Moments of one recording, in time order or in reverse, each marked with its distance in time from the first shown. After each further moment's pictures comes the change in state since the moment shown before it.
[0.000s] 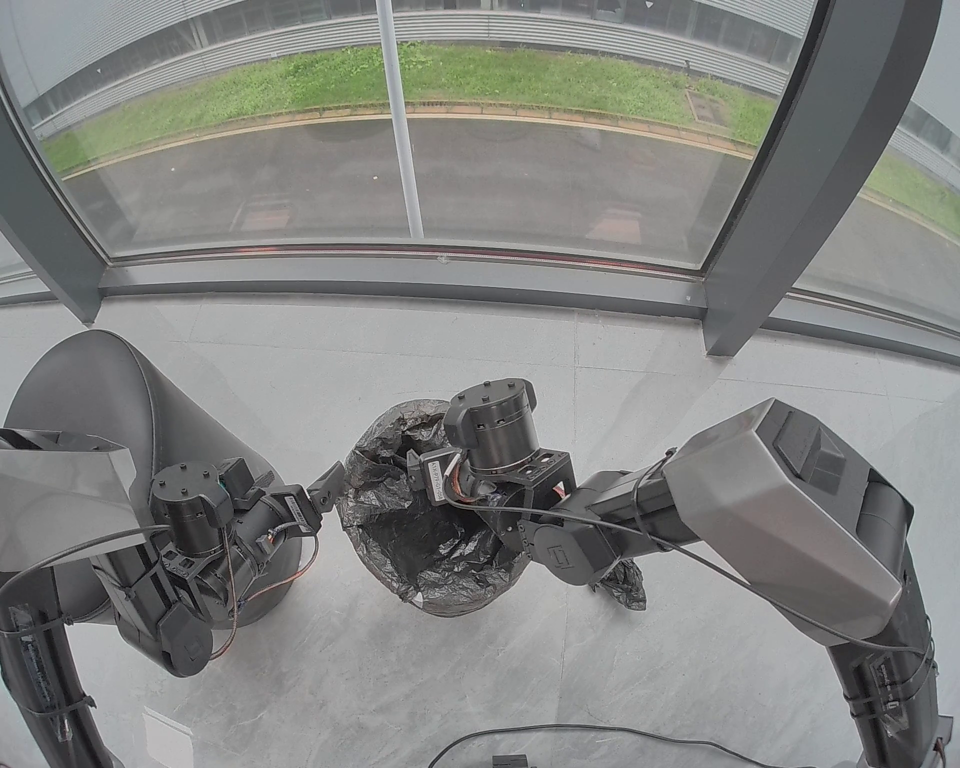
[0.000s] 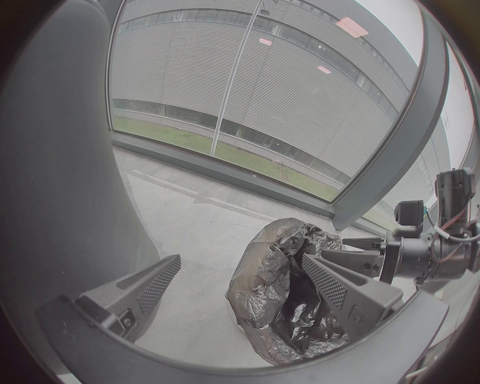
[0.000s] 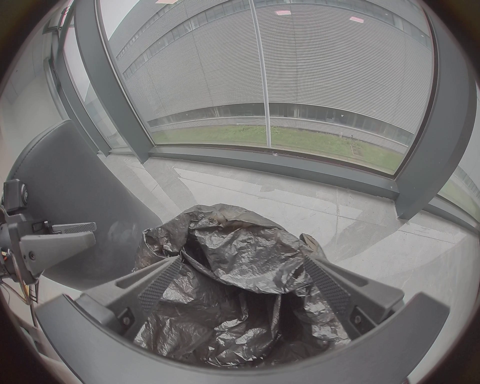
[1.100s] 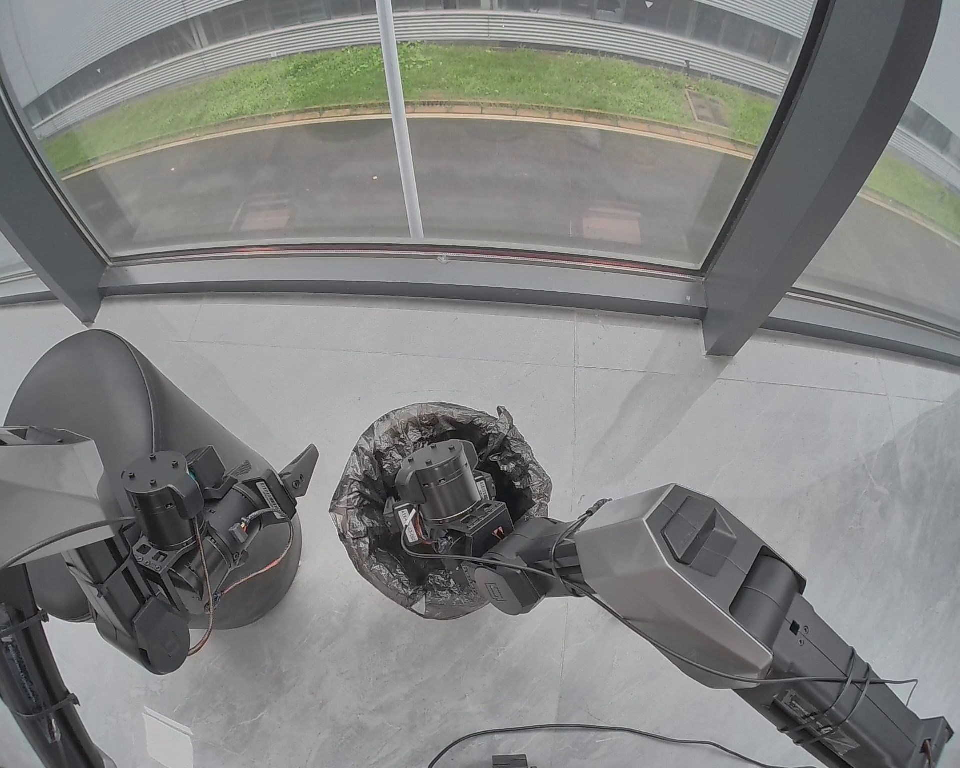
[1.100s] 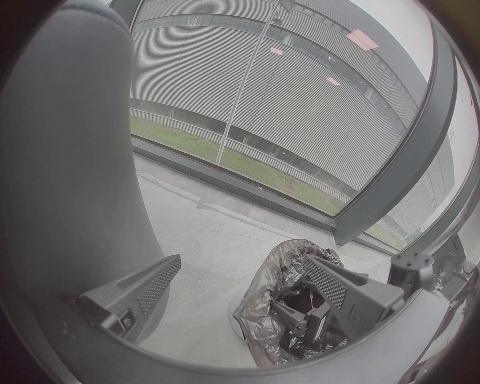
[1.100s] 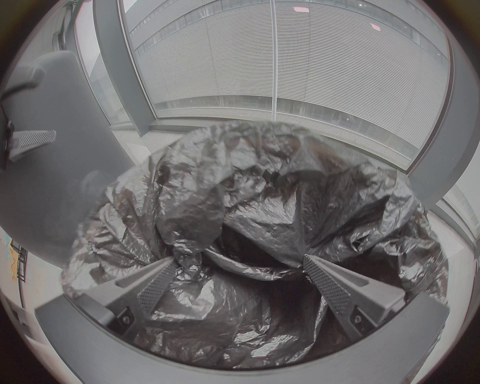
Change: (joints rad) left arm 0.044 -0.076 0.039 -0.001 -0.003 -0.049; right arm 0.029 0.302 -0.352 0.116 -0.052 -0.057
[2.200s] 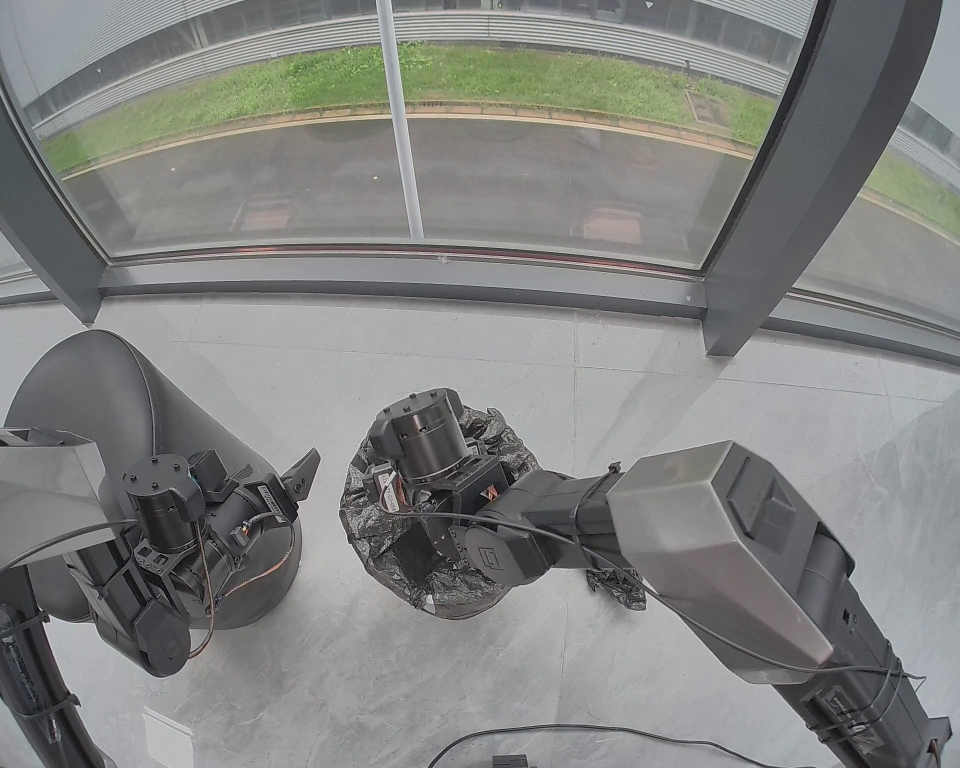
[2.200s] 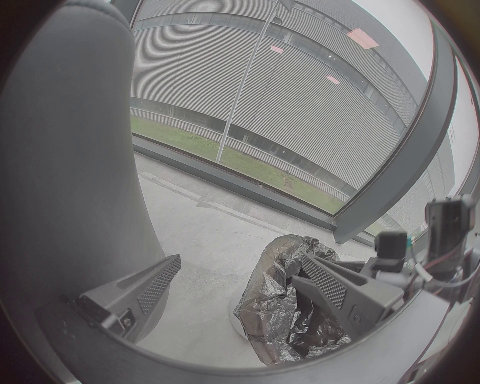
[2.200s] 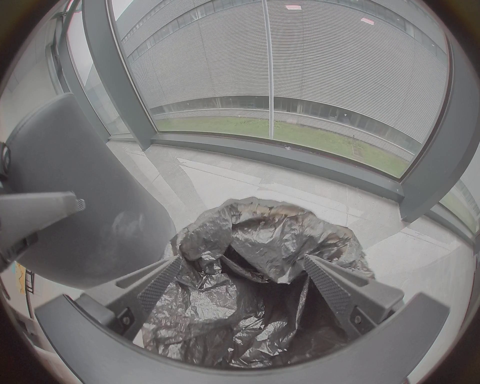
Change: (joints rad) left arm -0.006 0.002 0.009 0.000 0.000 -0.001; right arm 0.044 -0.154 0.000 0.168 -0.032 0.068
